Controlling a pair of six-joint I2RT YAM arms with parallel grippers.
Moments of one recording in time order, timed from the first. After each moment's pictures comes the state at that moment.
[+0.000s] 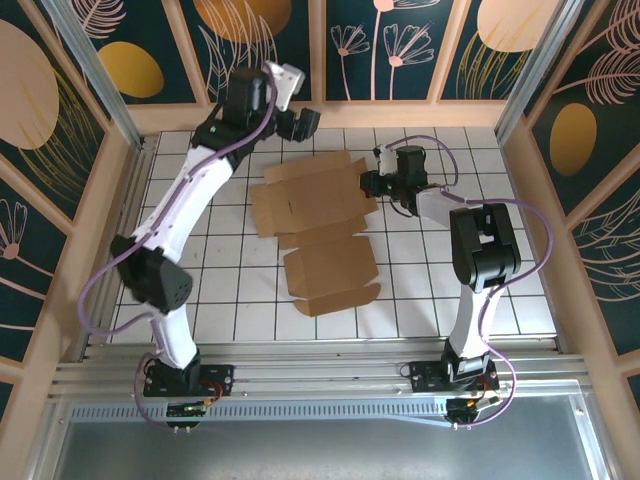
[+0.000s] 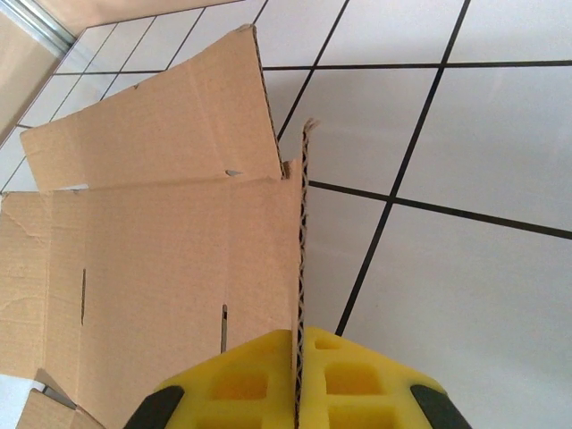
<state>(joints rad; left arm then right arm) -0.44 1.96 2.18 -0.63 0.14 0.12 0.26 1.96 1.25 0.12 -0.48 0.18</state>
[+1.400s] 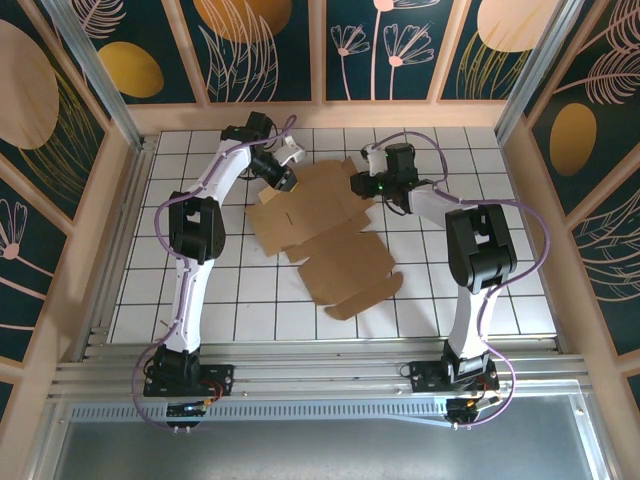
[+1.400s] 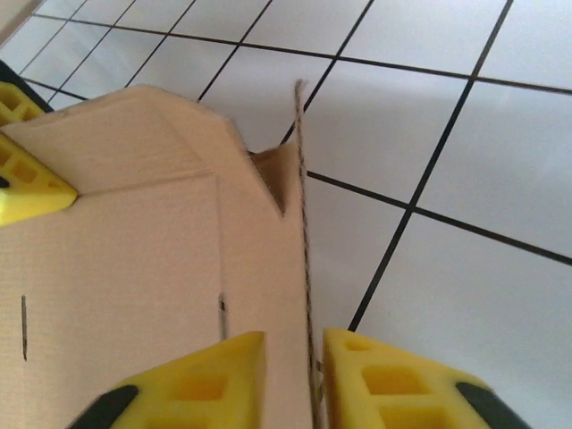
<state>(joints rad) -0.27 2.50 2.35 -1.09 0.52 0.50 0.32 1.95 1.30 0.03 -0.39 0.07</state>
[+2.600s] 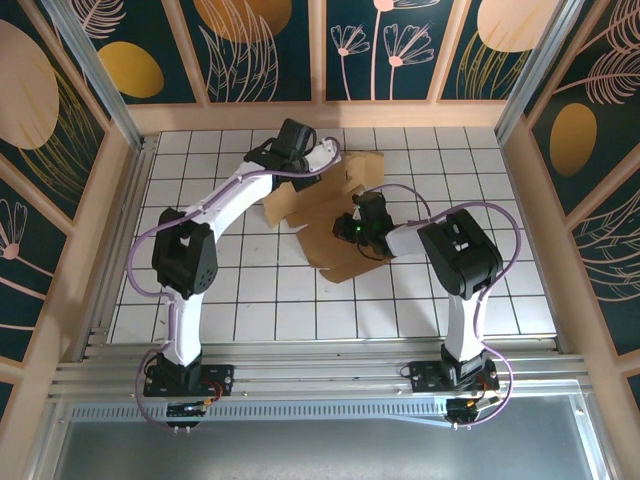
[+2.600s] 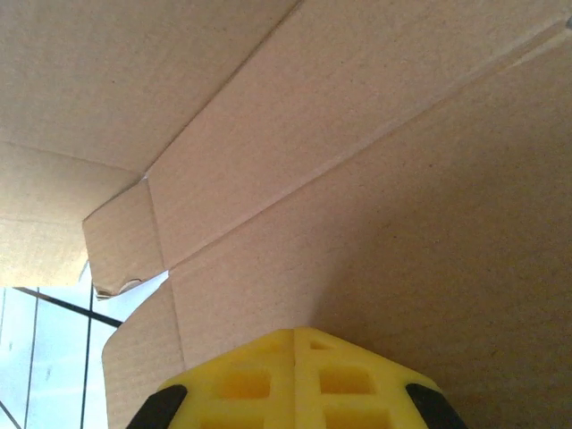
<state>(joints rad) -0.54 2.06 1.82 -0.54 -0.01 0.69 0.52 1.97 0.94 0.35 -0.26 0.75</state>
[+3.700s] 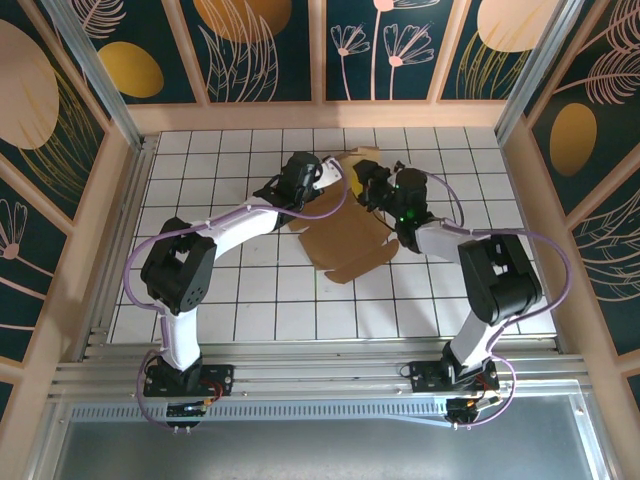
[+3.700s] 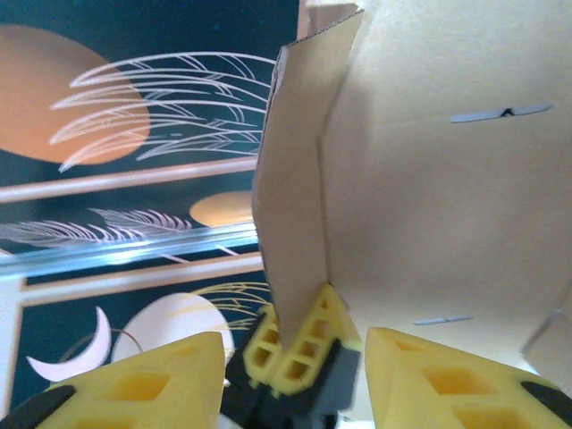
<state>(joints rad) -0.64 1.94 1.40 0.02 -0.38 0.76 0.38 1.71 0.90 0.70 -0.35 1.59</state>
